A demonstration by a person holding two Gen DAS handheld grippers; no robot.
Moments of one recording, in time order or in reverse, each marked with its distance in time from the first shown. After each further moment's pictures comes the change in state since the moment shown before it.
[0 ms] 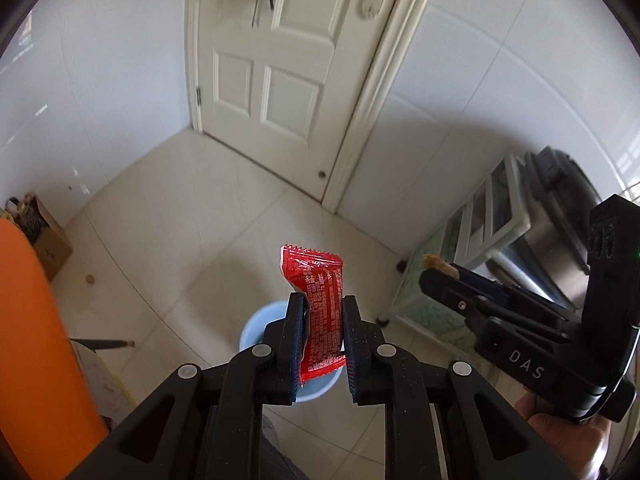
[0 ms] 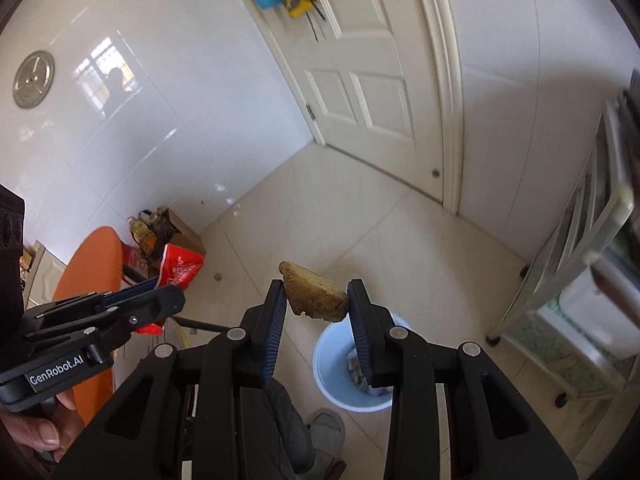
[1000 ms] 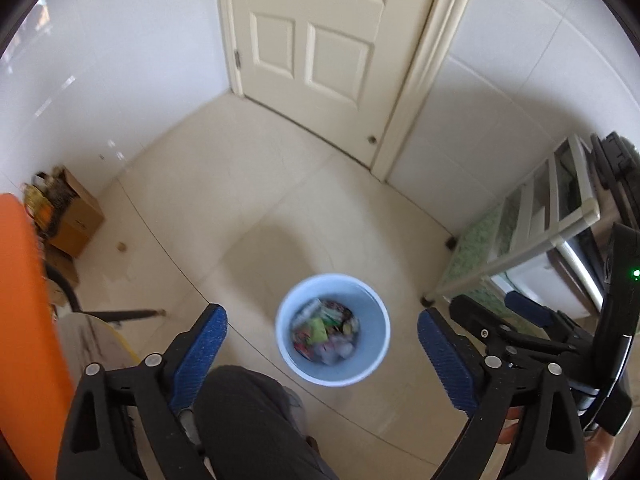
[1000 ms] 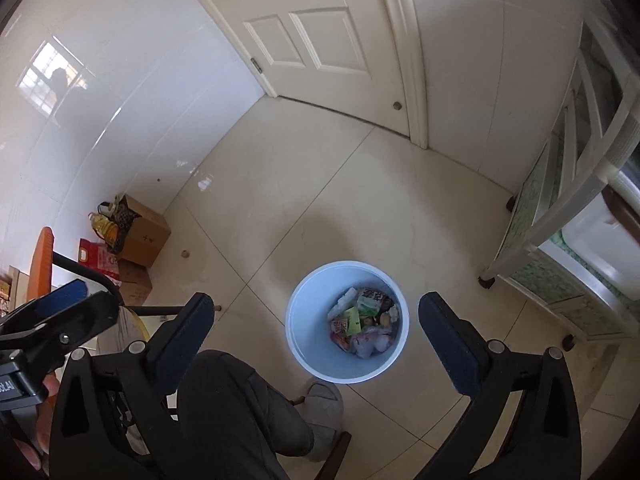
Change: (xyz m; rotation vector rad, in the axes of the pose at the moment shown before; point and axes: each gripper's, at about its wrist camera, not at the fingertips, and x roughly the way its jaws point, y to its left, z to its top) left arm 0.111 -0.001 0.087 -0.040 0.089 0.185; right arm 0.068 -0.041 -0.025 0.145 0.146 -0.102
